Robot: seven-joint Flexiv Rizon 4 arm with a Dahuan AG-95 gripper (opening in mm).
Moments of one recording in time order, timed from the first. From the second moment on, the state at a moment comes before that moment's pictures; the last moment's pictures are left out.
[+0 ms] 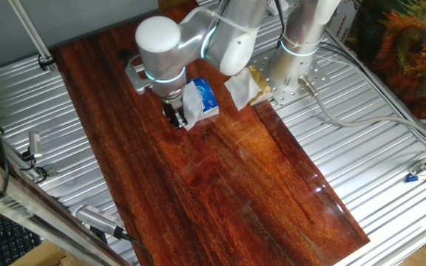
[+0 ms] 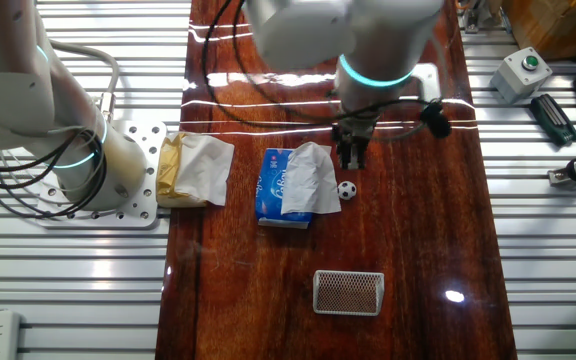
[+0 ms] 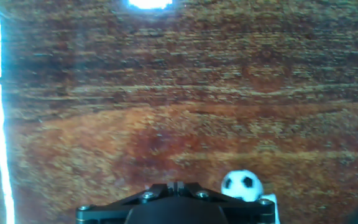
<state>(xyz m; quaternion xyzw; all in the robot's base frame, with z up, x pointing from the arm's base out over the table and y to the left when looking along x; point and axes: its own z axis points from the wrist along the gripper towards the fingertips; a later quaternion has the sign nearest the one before) 0.461 0.015 0.013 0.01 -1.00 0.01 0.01</state>
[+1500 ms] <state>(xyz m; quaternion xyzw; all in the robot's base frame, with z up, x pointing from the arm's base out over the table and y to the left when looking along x) 0.477 -0.004 0.025 0.02 -1.00 0.01 -0.01</state>
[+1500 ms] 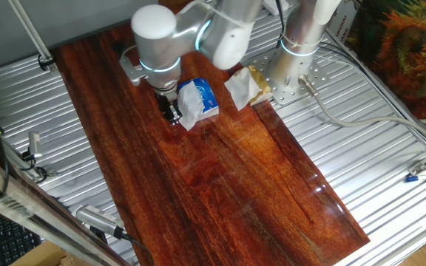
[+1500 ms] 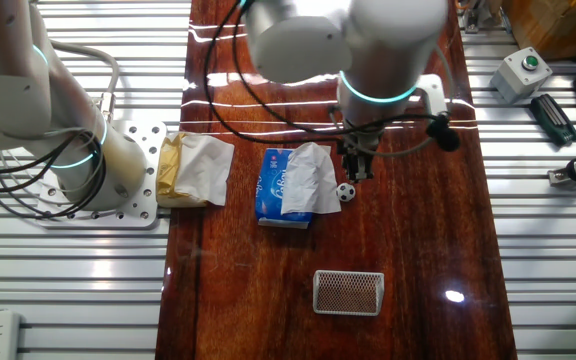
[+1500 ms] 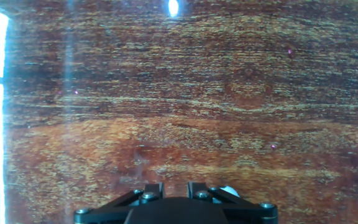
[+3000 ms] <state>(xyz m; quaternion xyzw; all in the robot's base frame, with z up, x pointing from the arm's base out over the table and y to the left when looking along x) 0.474 0.000 0.014 0.01 -1.00 0.01 0.00</state>
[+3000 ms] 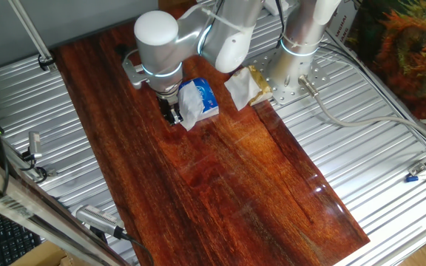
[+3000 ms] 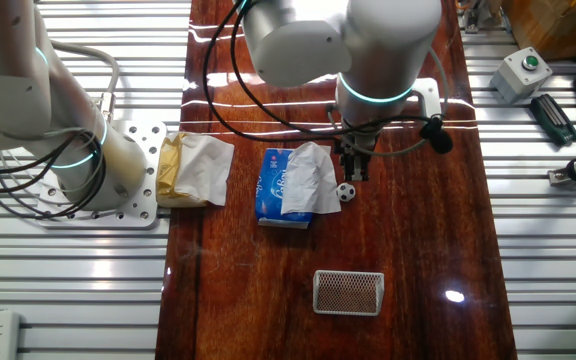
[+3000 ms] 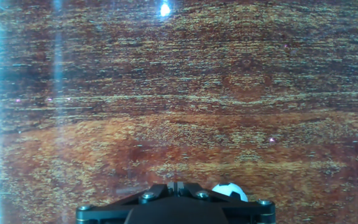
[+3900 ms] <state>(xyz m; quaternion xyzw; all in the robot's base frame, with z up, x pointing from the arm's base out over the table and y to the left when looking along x) 0.473 -0.001 0.014 0.04 -1.00 0.01 0.00</state>
